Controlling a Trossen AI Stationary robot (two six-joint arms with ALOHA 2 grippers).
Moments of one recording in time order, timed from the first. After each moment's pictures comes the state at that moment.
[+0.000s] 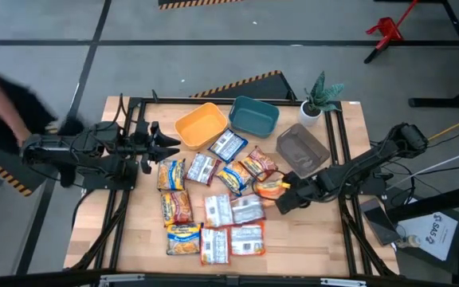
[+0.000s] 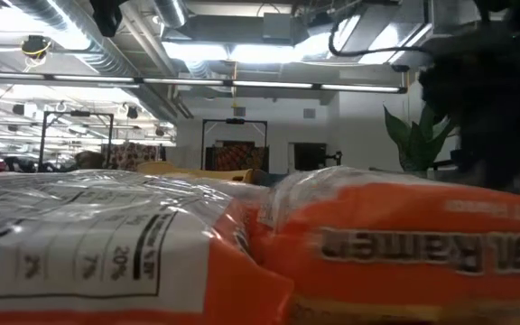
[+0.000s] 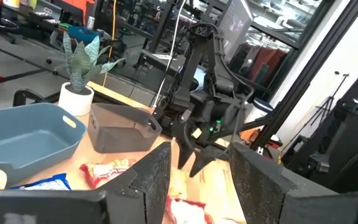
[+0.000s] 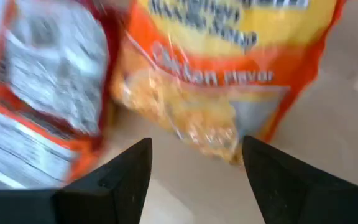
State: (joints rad) left arm 0.00 0.53 0.60 -0.07 -0.07 -0.44; right arm 0.42 1.36 0.69 -0.45 0.15 1.41
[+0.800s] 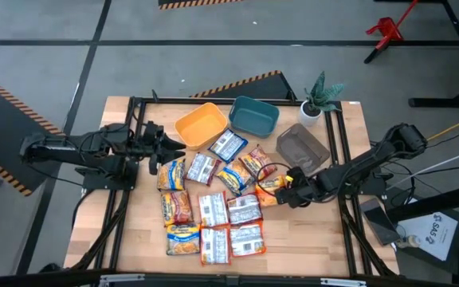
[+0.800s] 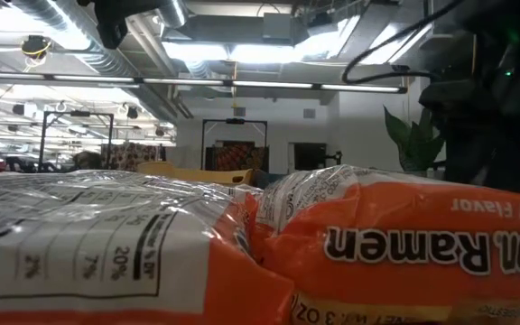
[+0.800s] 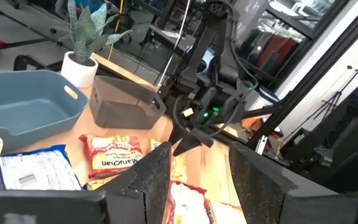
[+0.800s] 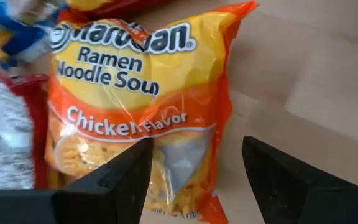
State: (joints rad) left arm 0.00 0.60 0.60 -0.09 -0.06 -0.52; right arm 0.42 1.37 0.58 -0.41 0.27 1.60
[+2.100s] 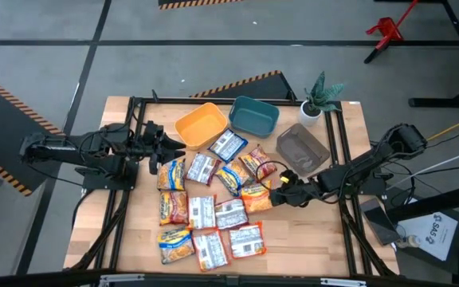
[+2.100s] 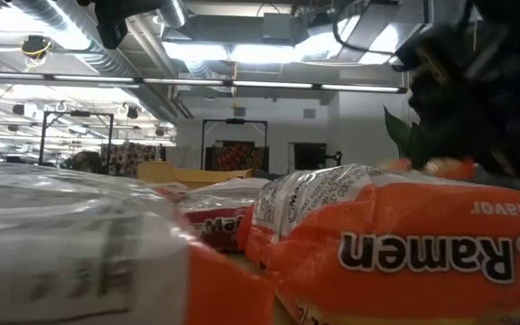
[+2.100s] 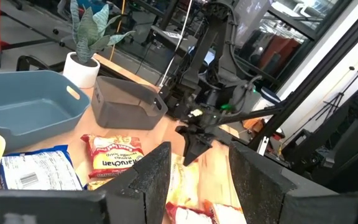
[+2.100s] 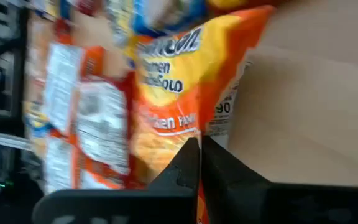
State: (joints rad) left arm 0.00 0.60 0.60 -0.09 -0.07 -0.52; right arm 0.42 1.37 0.56 0.00 0.29 1.60
